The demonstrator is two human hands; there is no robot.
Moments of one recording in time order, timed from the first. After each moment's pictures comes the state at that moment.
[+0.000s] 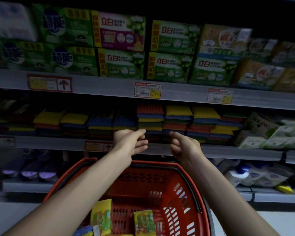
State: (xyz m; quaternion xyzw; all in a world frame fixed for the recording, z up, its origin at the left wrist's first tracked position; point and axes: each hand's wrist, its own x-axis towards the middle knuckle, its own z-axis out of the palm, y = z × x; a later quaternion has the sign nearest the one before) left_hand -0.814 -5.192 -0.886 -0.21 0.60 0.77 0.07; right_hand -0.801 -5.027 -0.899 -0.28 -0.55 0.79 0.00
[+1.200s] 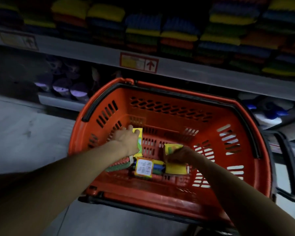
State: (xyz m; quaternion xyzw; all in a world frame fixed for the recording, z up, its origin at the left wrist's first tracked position) left_hand -0.748 -5.318 -1.142 0.09 0.94 -0.09 0.31; right_hand -0.748 -5.074 -1.220 -0.18 -0.85 0.23 -0.43
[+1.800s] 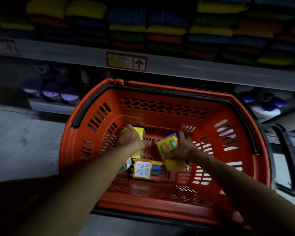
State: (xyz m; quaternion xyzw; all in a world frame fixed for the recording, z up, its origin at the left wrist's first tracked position) left_hand -0.769 -5.278 -1.186 -0.20 0.92 0.10 0.31; right_hand -0.754 -5.071 -1.197 -0.14 -0.88 0.27 -0.37
